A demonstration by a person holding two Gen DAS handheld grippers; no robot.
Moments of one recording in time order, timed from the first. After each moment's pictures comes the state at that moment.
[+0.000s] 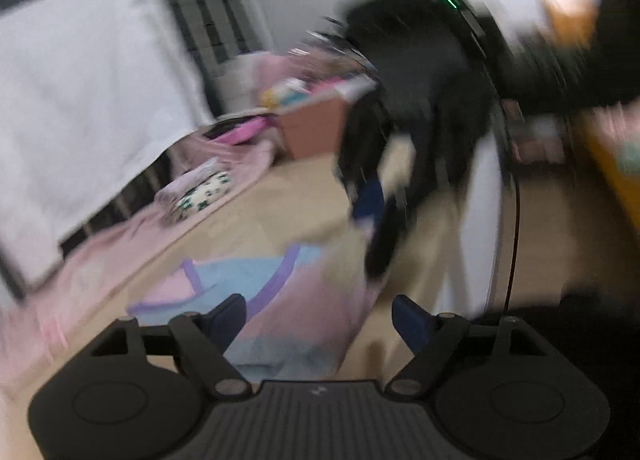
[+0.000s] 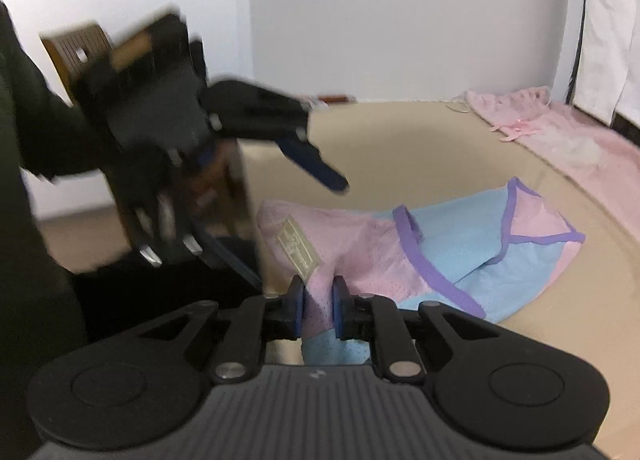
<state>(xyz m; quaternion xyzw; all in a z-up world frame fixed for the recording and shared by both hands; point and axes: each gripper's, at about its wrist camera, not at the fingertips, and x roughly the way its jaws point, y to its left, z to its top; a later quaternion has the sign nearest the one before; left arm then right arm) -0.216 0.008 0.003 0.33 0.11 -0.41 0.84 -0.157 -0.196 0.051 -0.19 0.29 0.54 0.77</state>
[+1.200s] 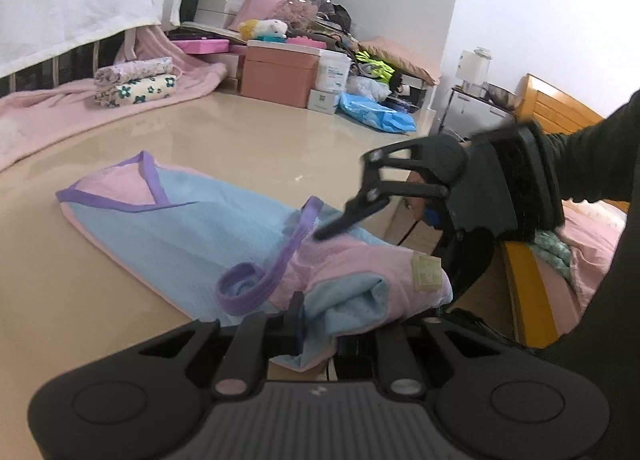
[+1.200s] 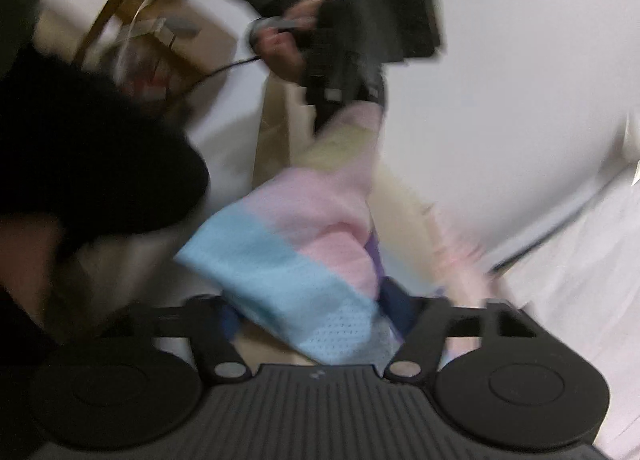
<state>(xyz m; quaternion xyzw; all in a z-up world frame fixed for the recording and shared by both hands) -0.135 0.064 0.014 0.10 0.31 -0.55 0.76 -0.253 -0.163 -0.027 -0.46 0.04 0.45 0.76</state>
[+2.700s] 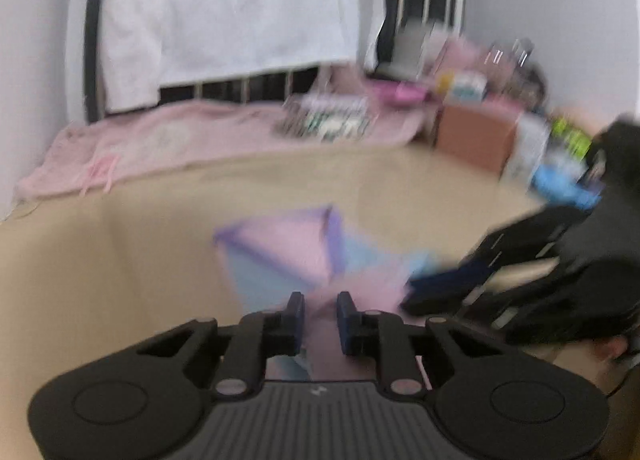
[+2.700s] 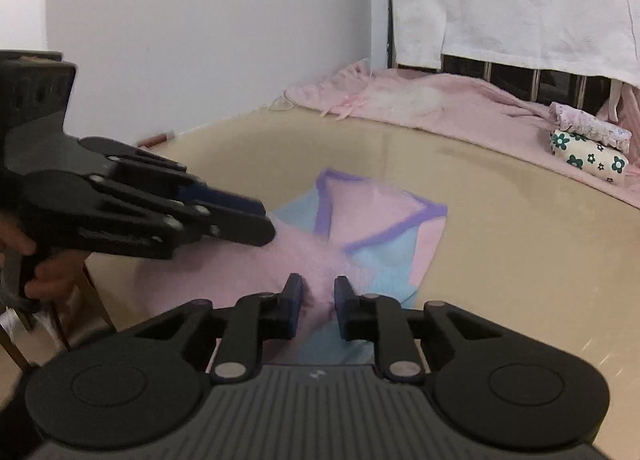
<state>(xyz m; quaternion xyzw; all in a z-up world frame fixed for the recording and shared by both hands) -0.122 0.018 0.002 0.06 0.26 -0.25 0.93 -0.139 -0.170 0.015 -0.07 0.28 0.29 0.91</state>
